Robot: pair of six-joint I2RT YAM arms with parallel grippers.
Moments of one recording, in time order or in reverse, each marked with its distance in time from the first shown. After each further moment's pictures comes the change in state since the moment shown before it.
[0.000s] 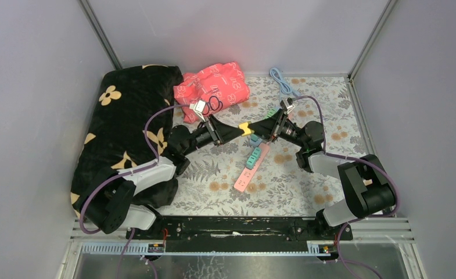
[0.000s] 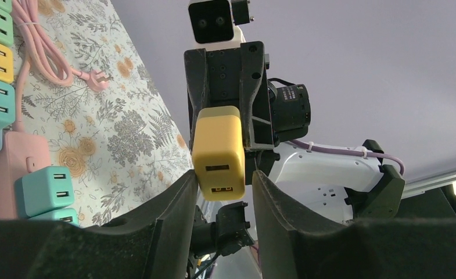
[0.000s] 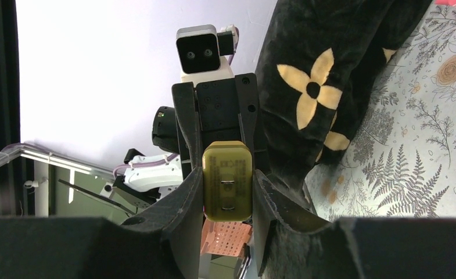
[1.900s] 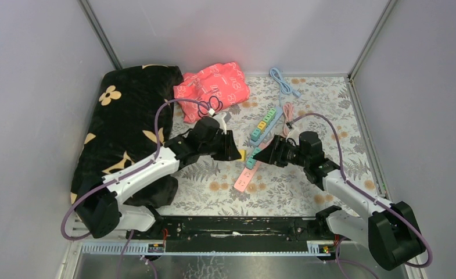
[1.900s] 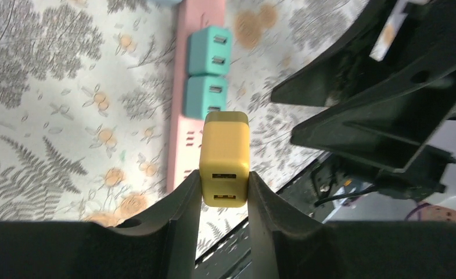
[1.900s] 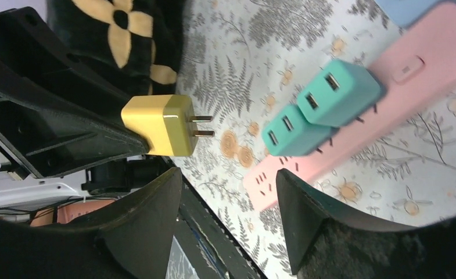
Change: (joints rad) left arm -0.179 -0.070 0.357 -1.208 -0.269 0.558; right arm 0.075 -0.428 -0.076 -1.051 0.241 -0.708
